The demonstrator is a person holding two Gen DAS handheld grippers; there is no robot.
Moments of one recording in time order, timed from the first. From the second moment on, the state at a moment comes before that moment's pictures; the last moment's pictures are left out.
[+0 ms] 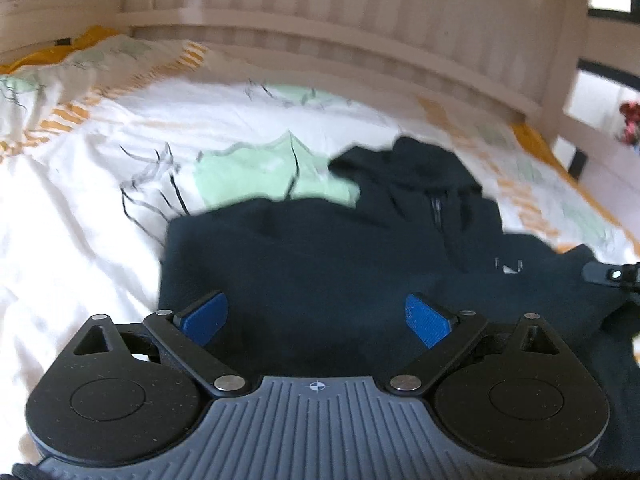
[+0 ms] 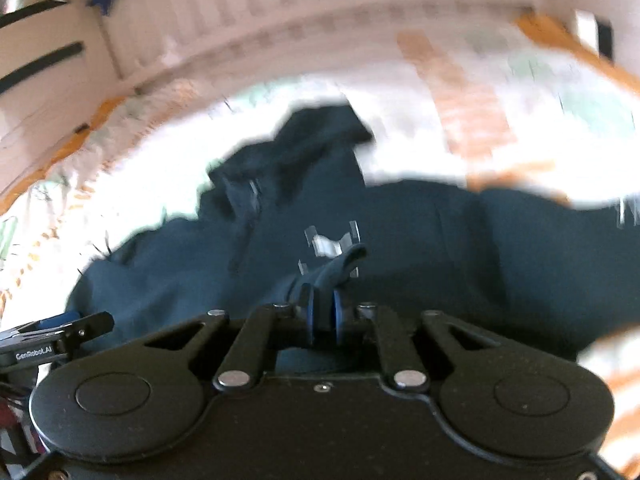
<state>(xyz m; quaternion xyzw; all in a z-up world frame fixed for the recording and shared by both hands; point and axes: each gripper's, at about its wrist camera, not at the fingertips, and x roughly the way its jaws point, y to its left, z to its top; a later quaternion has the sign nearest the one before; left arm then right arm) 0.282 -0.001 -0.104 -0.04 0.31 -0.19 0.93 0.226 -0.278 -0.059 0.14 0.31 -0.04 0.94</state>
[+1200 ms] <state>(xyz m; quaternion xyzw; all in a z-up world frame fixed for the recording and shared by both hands) 0.291 -0.020 -0.144 0.05 0.33 -0.14 0.93 0.219 -0.290 -0.124 0.12 0.32 -0.10 0.94</state>
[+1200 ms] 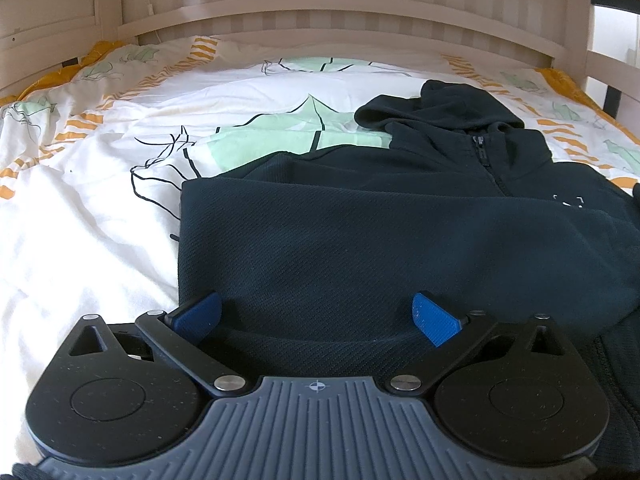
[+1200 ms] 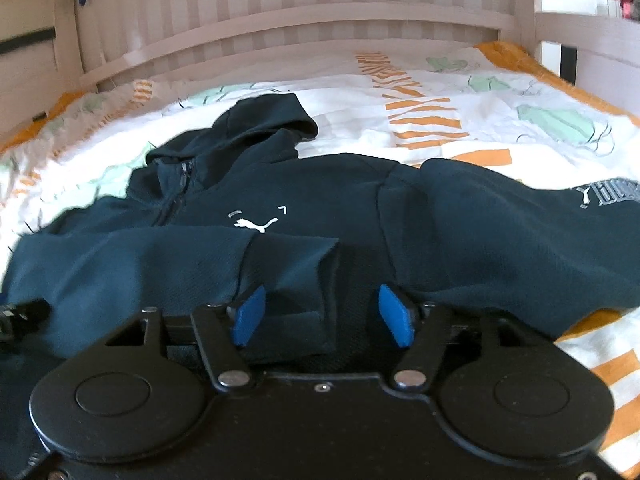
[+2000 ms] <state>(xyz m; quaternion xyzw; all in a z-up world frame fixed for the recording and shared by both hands) 0.254 -0.161 -0.059 0.04 0.32 -0.25 0.91 0.126 -0.486 -0.055 0.26 0.29 -0.26 0.88</state>
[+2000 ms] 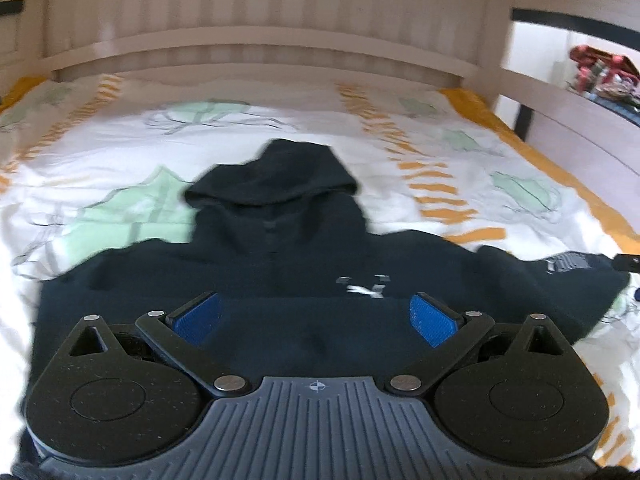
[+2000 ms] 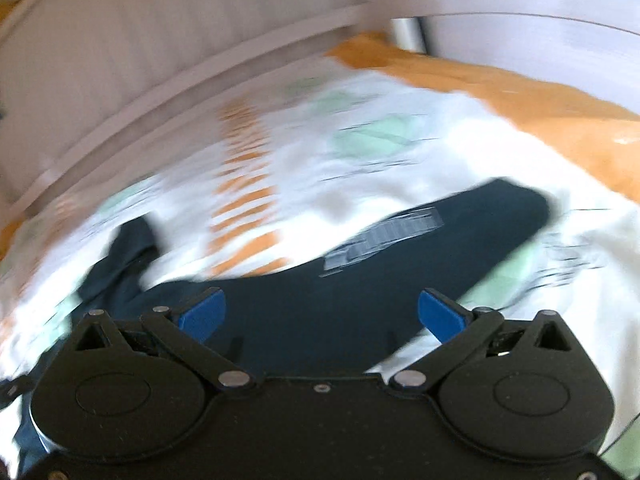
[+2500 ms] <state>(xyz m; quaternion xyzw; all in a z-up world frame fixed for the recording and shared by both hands) 0.251 -0.235 -0.131 0.10 0.37 -0.25 0.89 0.108 -0.583 -0.111 0.35 0.28 -0.33 0.83</state>
